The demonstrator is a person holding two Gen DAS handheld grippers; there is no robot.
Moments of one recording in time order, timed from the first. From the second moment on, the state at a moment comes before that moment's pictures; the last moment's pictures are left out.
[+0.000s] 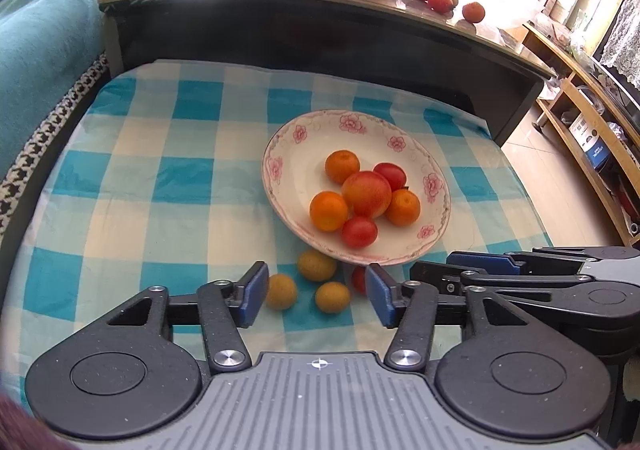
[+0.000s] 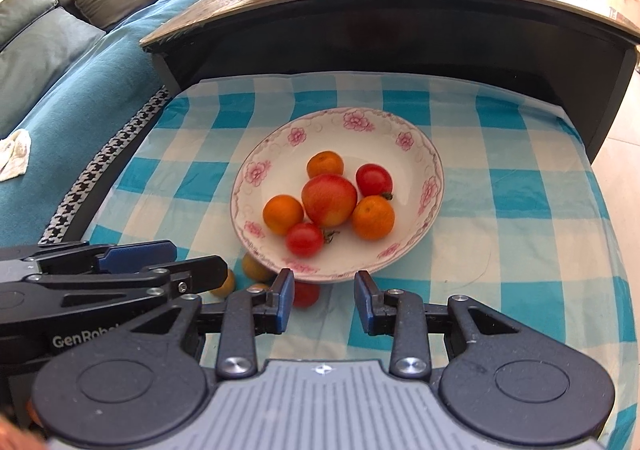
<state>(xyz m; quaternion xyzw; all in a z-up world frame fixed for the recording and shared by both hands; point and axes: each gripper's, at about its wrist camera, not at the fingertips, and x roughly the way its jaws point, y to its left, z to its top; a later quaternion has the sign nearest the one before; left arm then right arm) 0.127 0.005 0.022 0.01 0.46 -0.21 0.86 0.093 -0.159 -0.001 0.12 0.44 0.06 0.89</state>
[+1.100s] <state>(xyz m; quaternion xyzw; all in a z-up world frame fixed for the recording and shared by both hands) 0.140 0.038 -0.002 -0.02 0.50 -0.21 0.84 0.126 -0.131 -0.048 0.13 0.46 0.05 0.88</state>
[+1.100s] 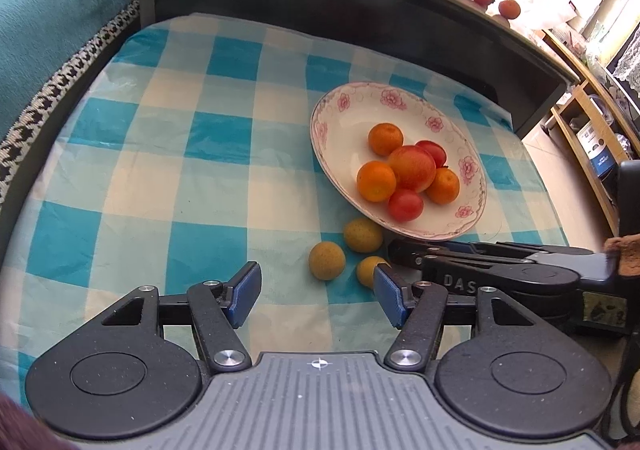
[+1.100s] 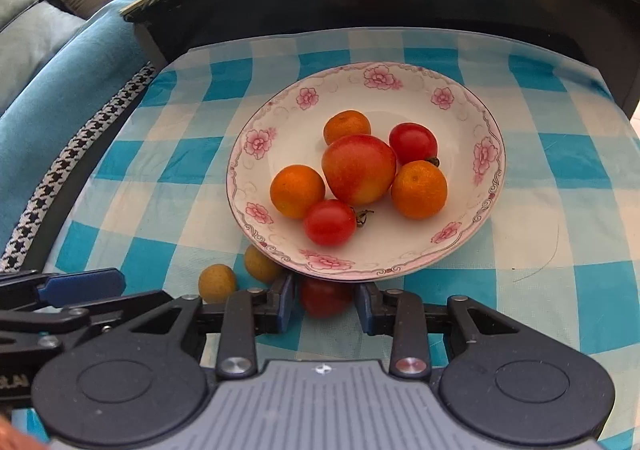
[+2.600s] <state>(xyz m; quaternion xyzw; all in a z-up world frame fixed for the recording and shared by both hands) 0.096 0.013 -0.019 0.07 0.51 -0.22 0.83 0.061 -0.147 -0.034 0.06 0.50 0.08 0.86</state>
